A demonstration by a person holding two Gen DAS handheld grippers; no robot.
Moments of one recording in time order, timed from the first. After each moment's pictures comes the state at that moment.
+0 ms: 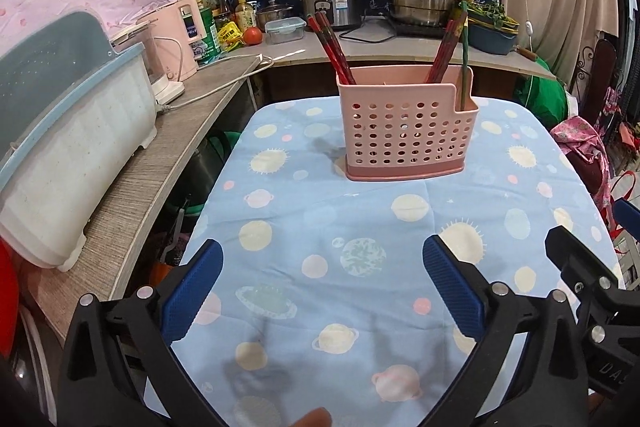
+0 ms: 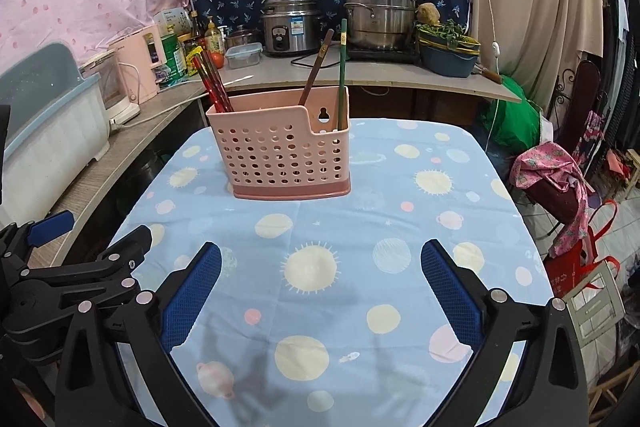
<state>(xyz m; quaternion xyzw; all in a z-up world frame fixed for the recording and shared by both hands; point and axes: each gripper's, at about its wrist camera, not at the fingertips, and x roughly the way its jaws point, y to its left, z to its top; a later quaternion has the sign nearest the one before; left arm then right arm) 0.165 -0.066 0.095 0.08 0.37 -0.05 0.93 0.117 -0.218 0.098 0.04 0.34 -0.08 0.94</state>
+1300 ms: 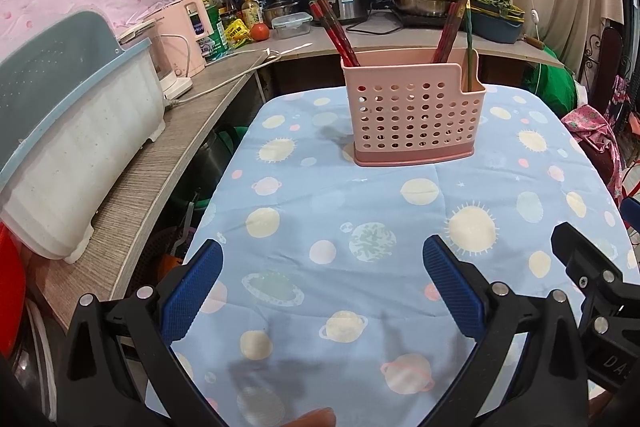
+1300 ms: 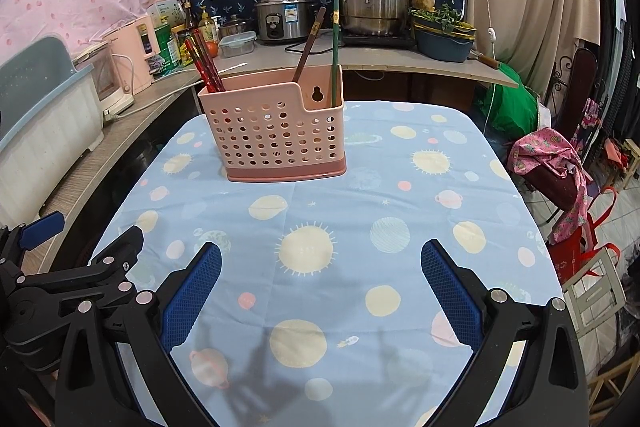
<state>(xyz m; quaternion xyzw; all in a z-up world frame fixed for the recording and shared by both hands) 0.158 -0.068 0.080 0.09 0.37 -0.03 0.92 0.114 -0.218 0.085 0.05 0.36 -0.08 0.93</state>
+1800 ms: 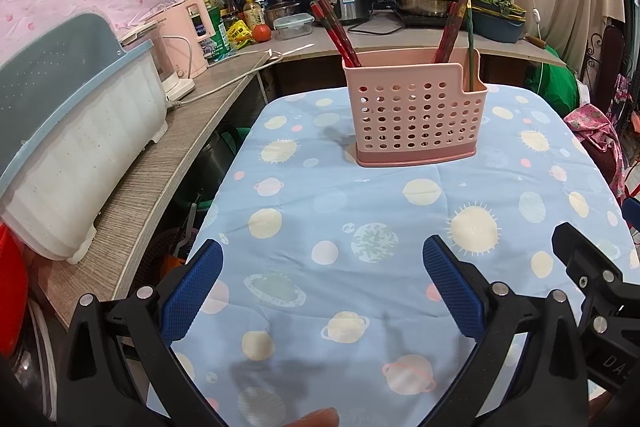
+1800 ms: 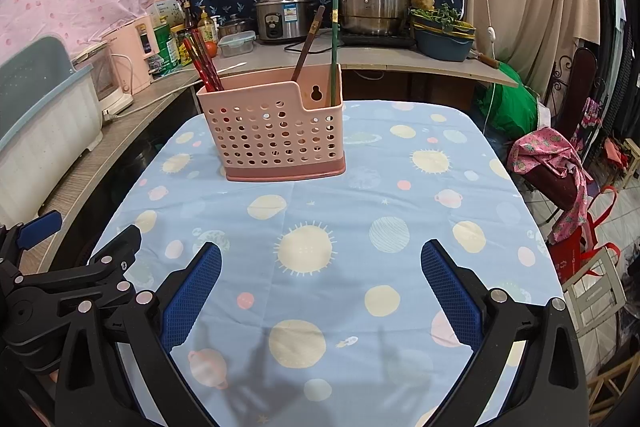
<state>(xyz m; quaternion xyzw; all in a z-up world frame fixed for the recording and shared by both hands) 0.158 -0.068 0.080 0.10 0.37 -0.03 0.93 0.114 -0.218 0.085 0.05 0.36 -0.08 0.93</state>
